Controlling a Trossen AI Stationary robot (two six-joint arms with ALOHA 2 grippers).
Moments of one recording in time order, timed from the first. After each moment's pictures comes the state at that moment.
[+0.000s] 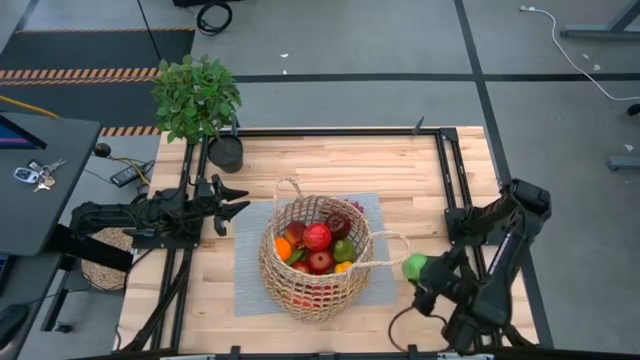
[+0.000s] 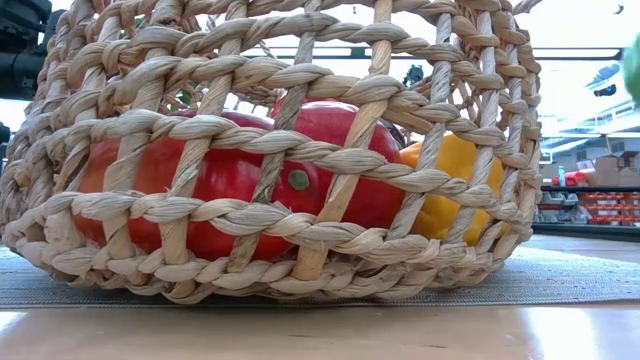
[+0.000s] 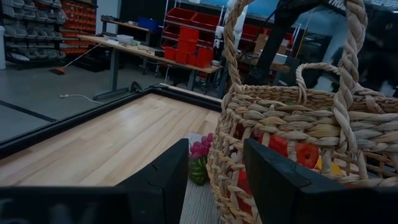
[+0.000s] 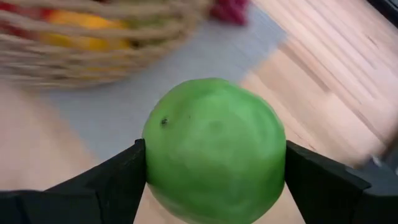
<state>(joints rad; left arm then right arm) 0.01 0.03 0.02 0.03 -0.25 -0.22 1.06 1.71 1.36 -1.53 0.62 1.83</state>
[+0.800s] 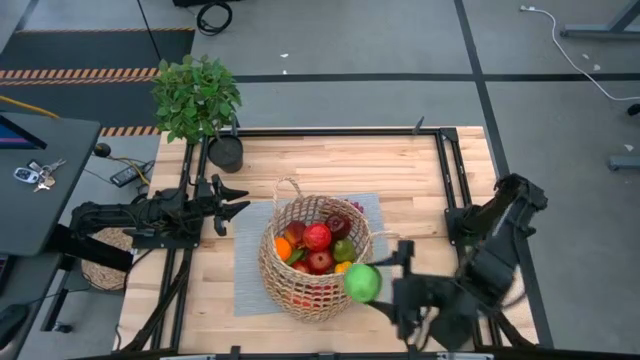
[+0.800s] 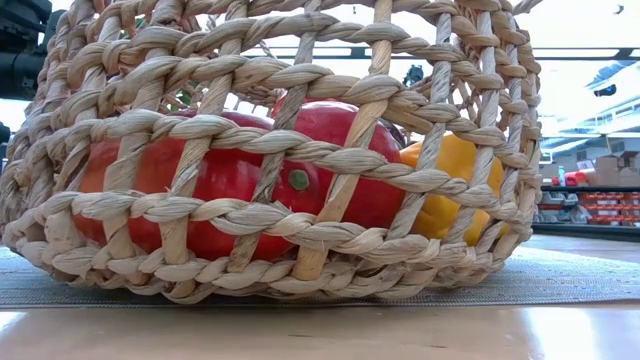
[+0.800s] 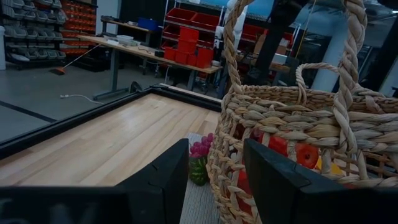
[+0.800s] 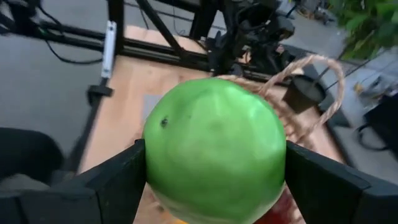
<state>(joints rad) 0.01 0.03 0.02 0.03 -0.25 -0.22 0.84 1.70 1.85 -0.99 0.86 0.41</state>
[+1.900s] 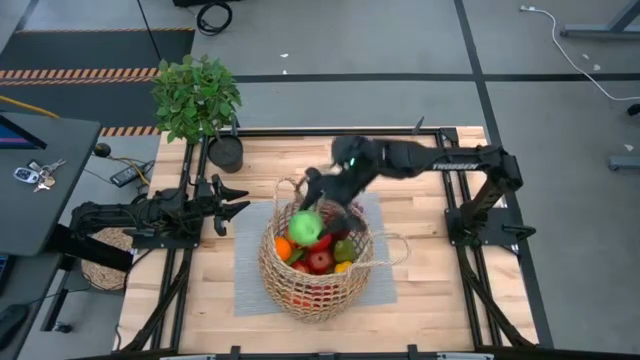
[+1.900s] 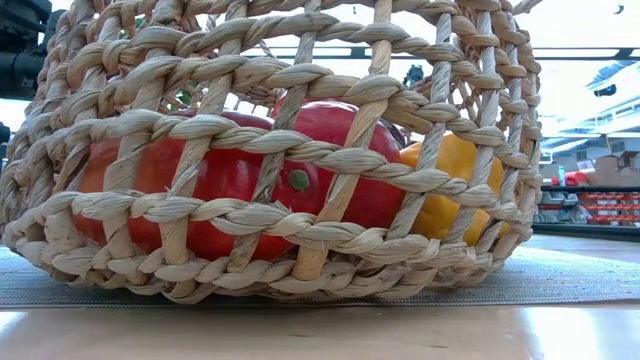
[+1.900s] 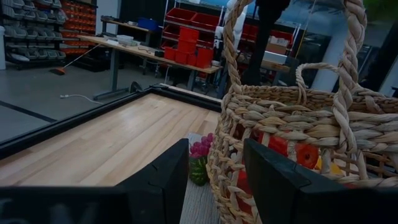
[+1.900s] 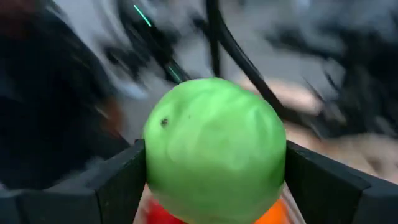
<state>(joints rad) 0.01 0.03 0.02 0.03 -0.25 -0.22 -0.04 1.69 1.71 -0.47 -0.68 -0.18</state>
